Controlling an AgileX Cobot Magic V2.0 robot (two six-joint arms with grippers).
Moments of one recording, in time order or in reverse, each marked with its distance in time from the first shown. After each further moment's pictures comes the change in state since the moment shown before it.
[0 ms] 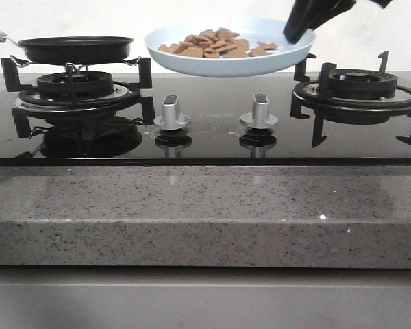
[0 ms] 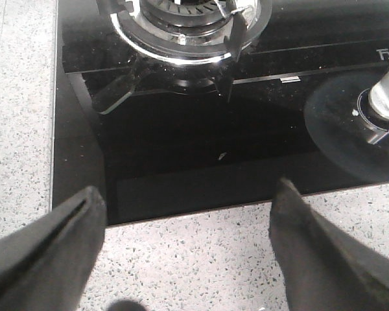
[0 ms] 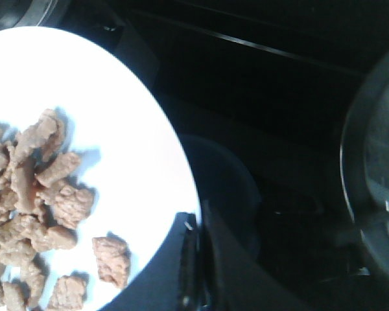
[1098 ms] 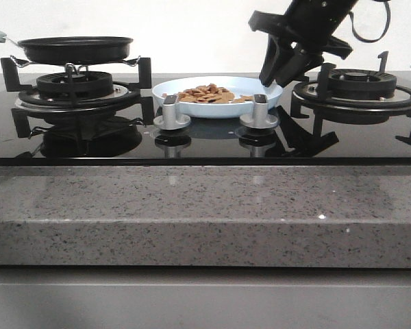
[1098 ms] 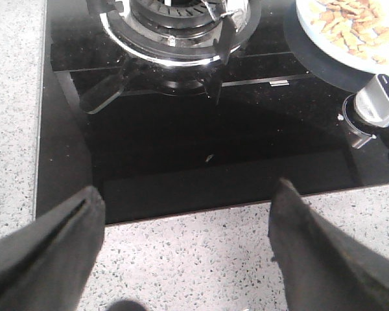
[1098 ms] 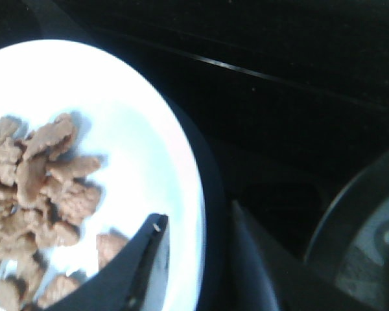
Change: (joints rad) left arm 0.000 0.000 0.000 -0.037 0.000 0.000; right arm -0.017 0.303 -0.258 -0.030 -0.036 0.002
